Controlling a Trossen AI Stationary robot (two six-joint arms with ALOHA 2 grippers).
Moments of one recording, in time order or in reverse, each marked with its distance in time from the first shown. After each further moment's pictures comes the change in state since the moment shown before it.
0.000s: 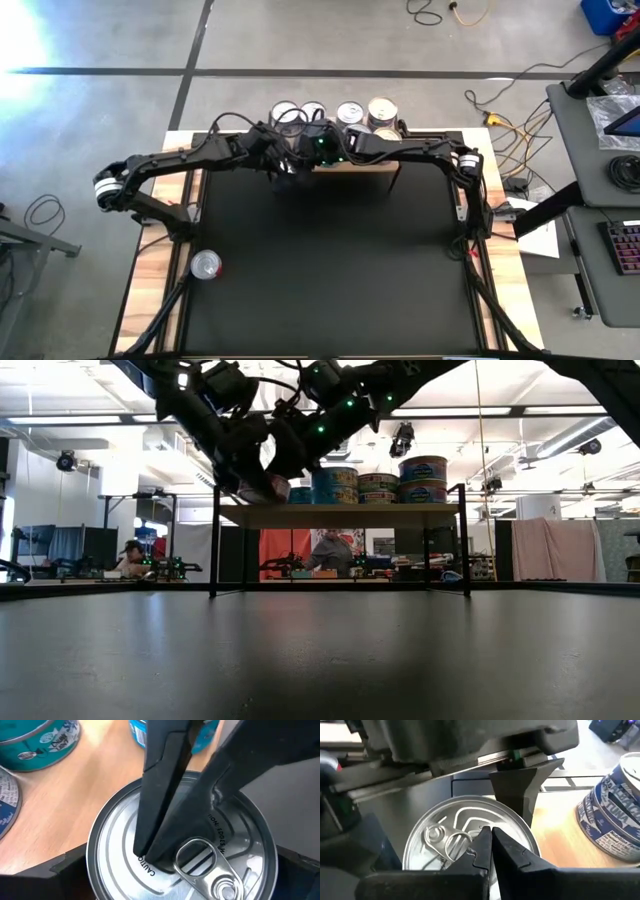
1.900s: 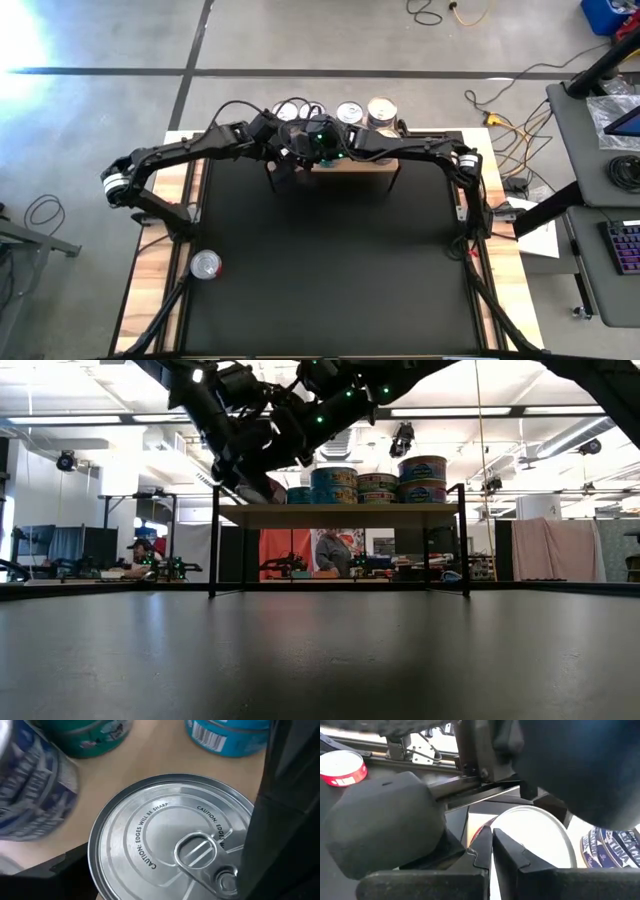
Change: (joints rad) left arm 0.053 0.073 0.166 -0.199 -0.091 -0.033; right arm 0.010 0.006 0.079 -0.045 -0.085 -0.125
